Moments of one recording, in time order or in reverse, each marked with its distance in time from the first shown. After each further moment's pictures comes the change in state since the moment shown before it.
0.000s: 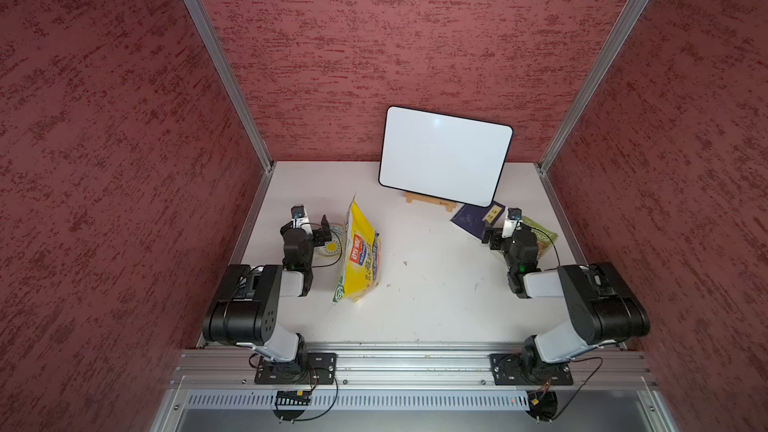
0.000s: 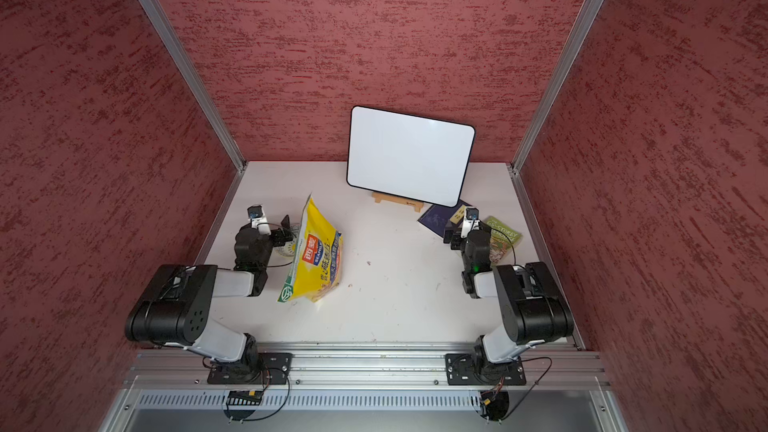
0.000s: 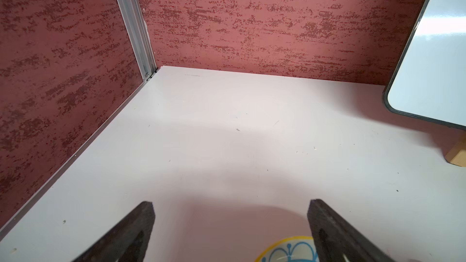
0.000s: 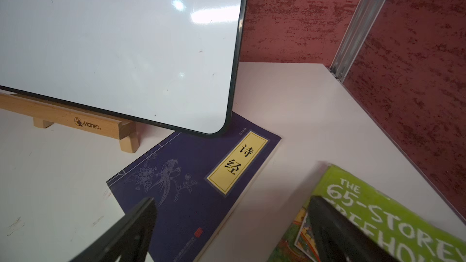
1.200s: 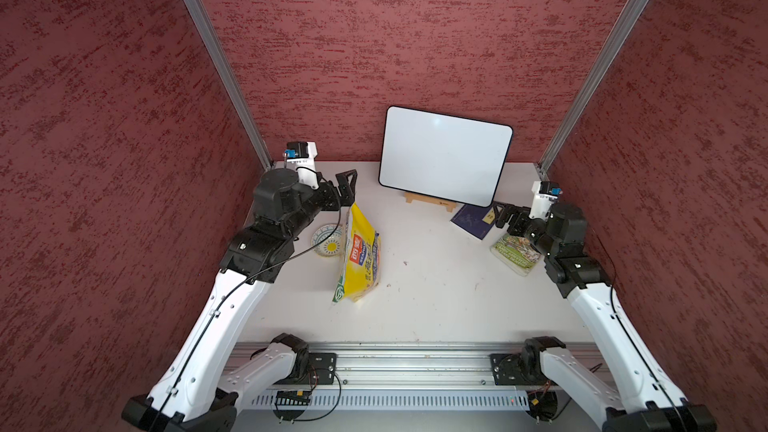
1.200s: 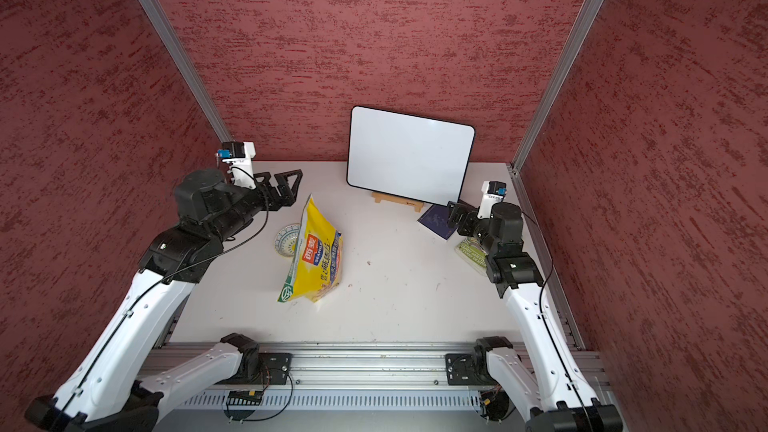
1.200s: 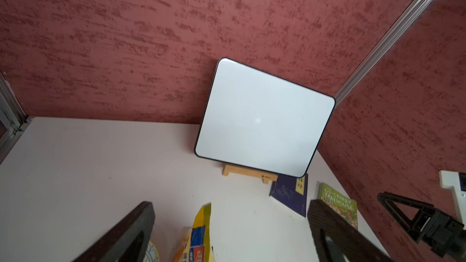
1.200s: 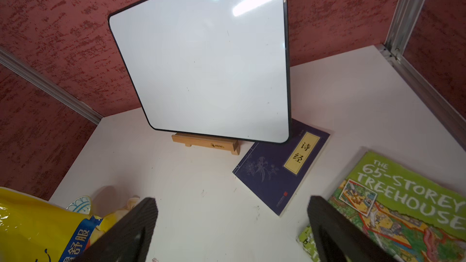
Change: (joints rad) left arm -0.379 -0.472 0.986 -1.564 0.100 -0.279; right arm -0.001 -0.647 0.470 -1.256 -0.281 0.336
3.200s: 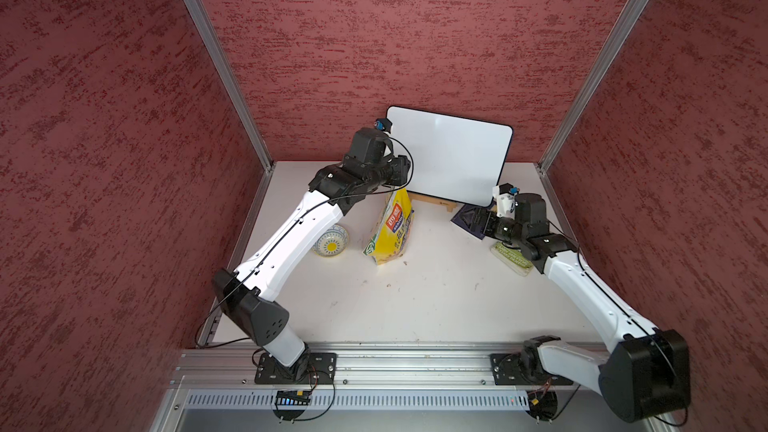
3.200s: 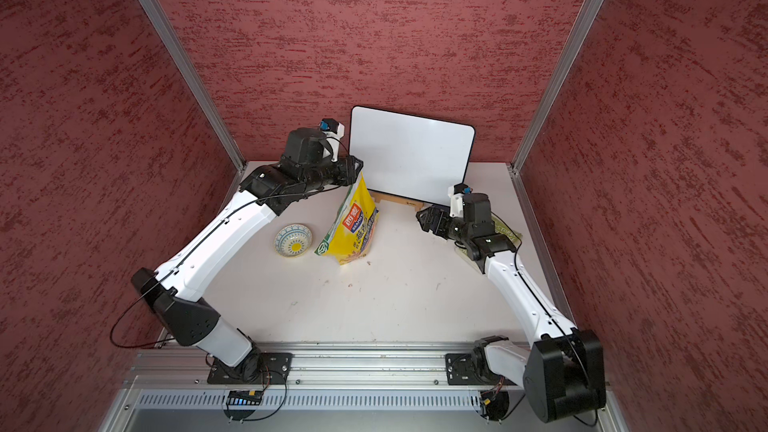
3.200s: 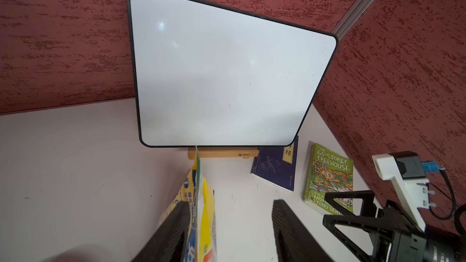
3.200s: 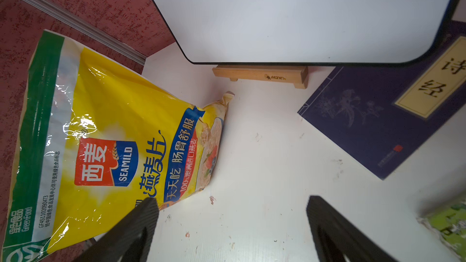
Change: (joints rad) left arm -0.193 0.486 0.430 -0.090 -0.017 0.018; right arm 0.128 0.278 0.051 0.033 -0.246 0.159
